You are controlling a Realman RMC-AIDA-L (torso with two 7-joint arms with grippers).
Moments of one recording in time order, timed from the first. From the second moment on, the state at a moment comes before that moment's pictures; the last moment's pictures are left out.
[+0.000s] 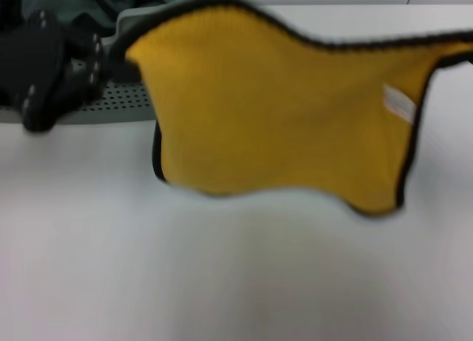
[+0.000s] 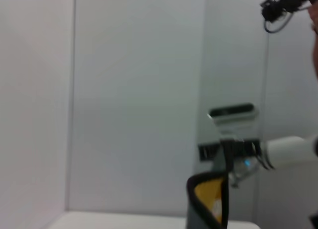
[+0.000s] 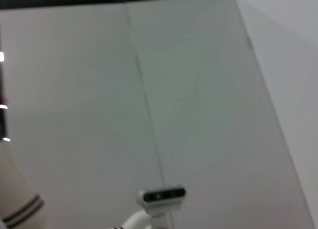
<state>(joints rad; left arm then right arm) -0.45 -1.92 0.74 0.98 1.59 2.04 -1.52 0.41 2.00 -0.90 -0.81 -1.25 -2.01 1.50</state>
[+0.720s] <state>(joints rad) -0.36 -1.94 0.83 1.02 1.91 2.01 -1.54 0.37 2.01 -0.97 -0.55 -1.38 -1.99 1.39</state>
